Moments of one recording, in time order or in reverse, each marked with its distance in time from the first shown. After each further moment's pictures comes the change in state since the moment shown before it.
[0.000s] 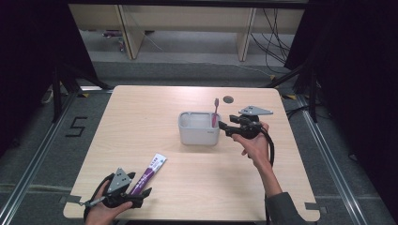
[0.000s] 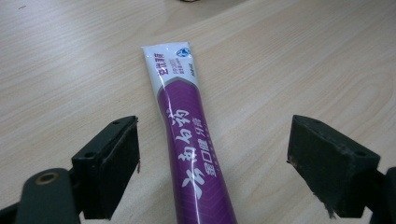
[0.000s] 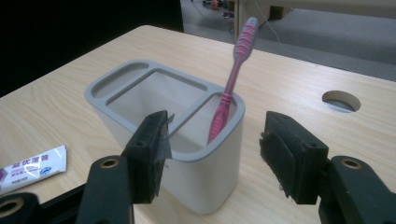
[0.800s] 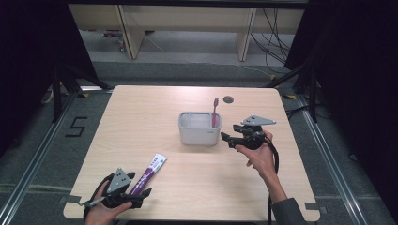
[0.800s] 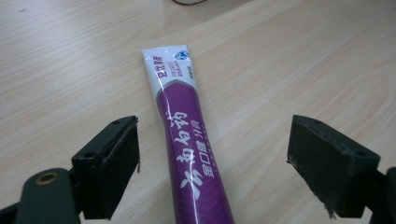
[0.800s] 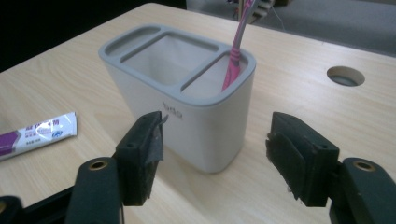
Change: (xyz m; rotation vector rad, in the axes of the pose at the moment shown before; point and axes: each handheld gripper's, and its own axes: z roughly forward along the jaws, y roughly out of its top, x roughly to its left) left arm 0.000 0.001 -0.002 -0.006 -0.004 0.004; right arm 0.006 -0.023 -0.017 0.052 -0.002 -0.034
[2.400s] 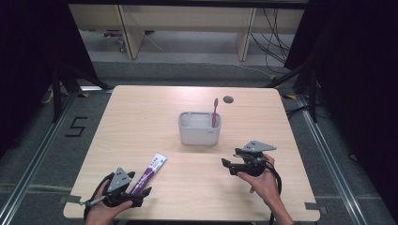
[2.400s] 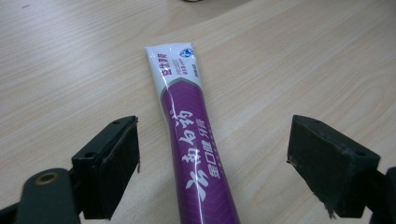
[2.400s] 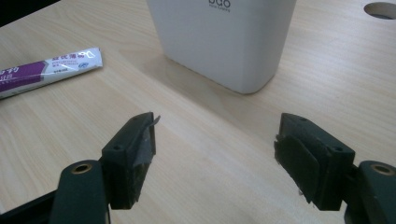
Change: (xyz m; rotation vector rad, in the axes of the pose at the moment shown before) left arm 0.000 0.000 0.003 0.005 0.014 -0.020; right arm 0.026 -0.062 -0.018 0.074 0.041 -0.008
